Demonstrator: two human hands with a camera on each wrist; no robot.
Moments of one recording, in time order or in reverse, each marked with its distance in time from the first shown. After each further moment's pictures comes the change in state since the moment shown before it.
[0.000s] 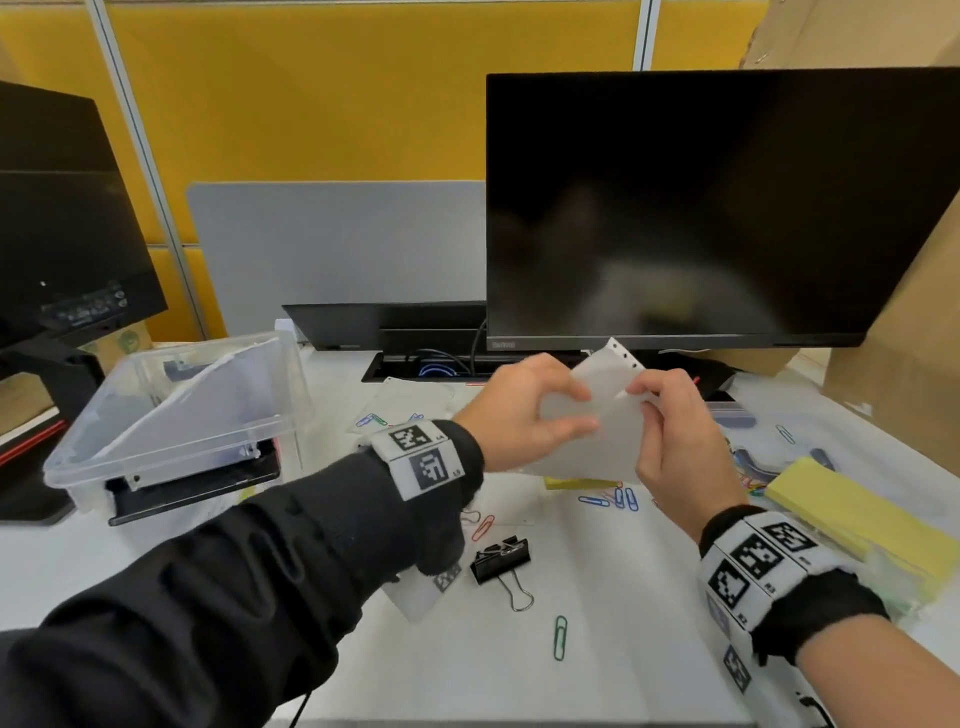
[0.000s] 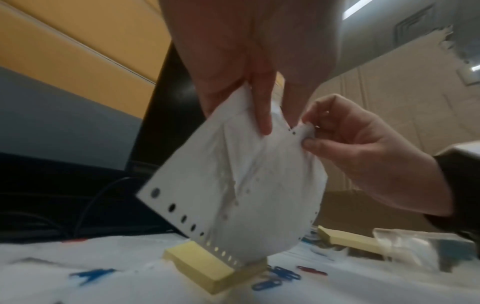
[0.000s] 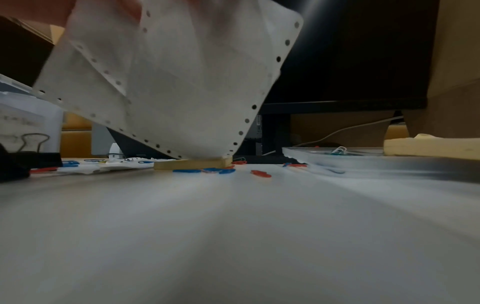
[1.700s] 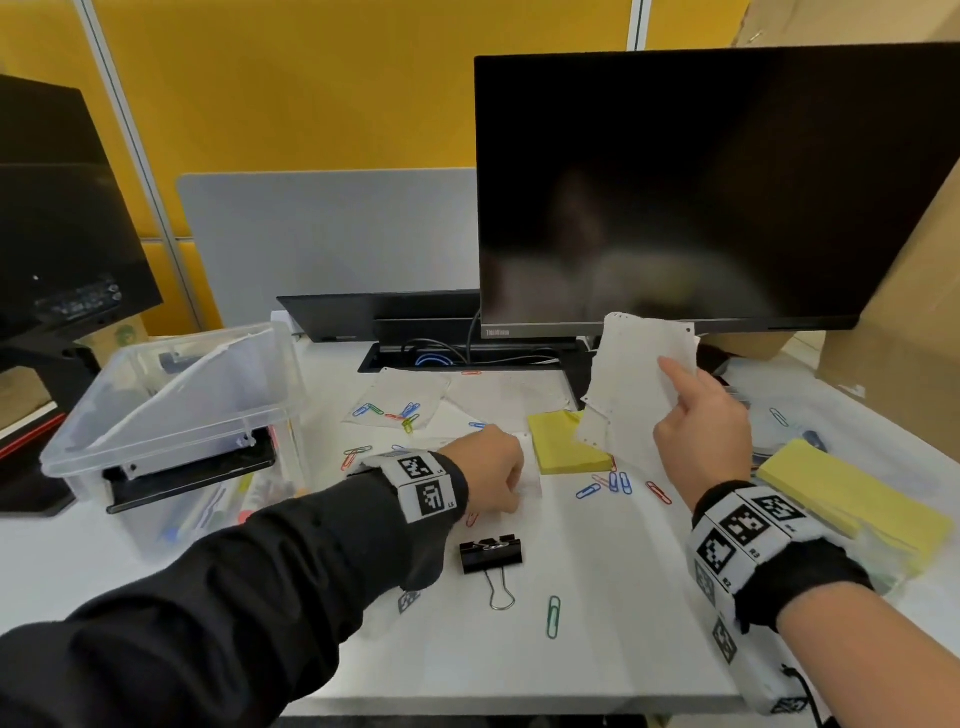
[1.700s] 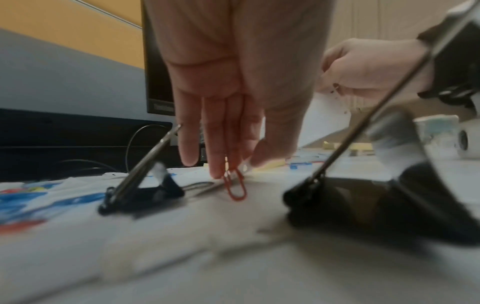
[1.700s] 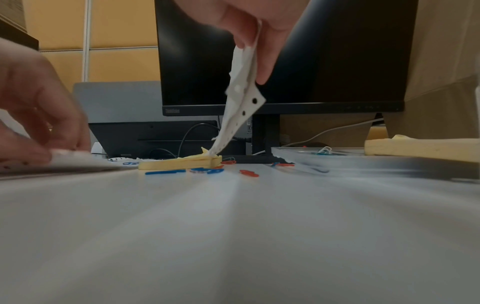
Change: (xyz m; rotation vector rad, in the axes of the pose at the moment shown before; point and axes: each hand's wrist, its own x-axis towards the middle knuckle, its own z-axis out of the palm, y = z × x) left_hand -0.024 -0.032 0.031 0.425 -0.464 -0.247; right_hand 0.003 0.016 -0.001 -0.168 -0.006 0.515
